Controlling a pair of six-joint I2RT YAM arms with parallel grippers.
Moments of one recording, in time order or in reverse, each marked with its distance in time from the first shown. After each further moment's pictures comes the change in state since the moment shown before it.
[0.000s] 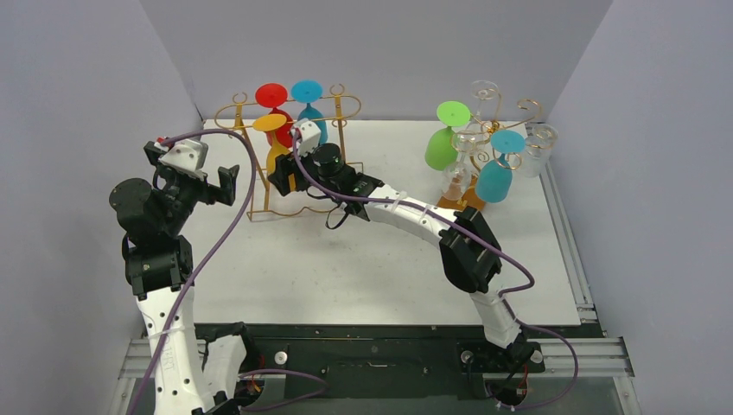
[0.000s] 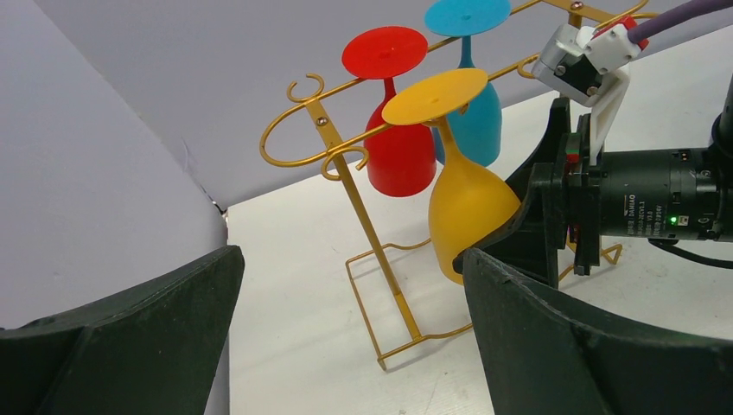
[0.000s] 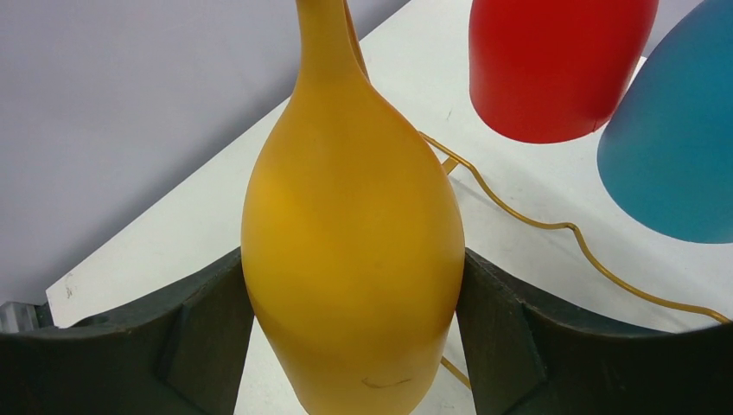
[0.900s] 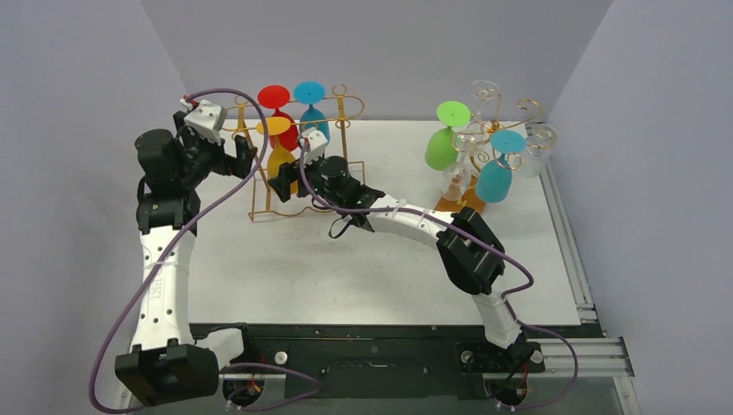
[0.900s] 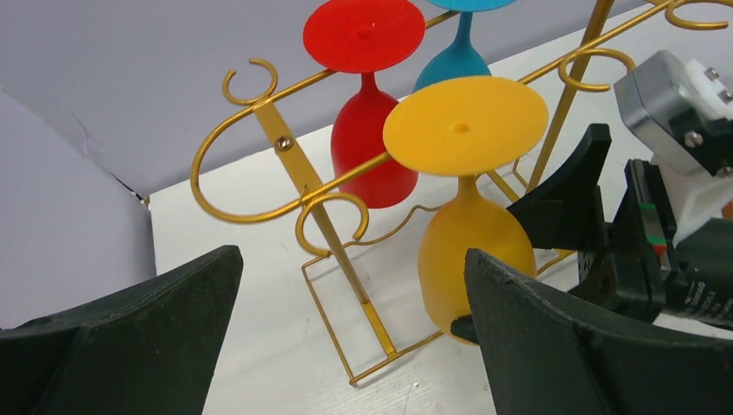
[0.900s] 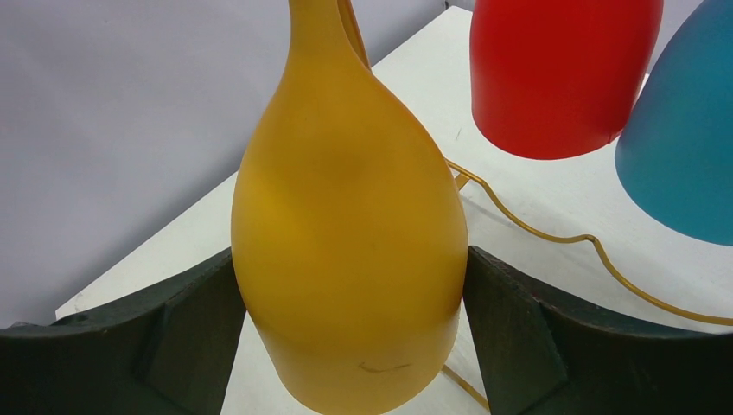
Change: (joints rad) left arm -0.095 0.290 0.119 -0.001 -0.015 -0.018; right arm 0.002 -0.025 -0.169 0.240 0.012 0.037
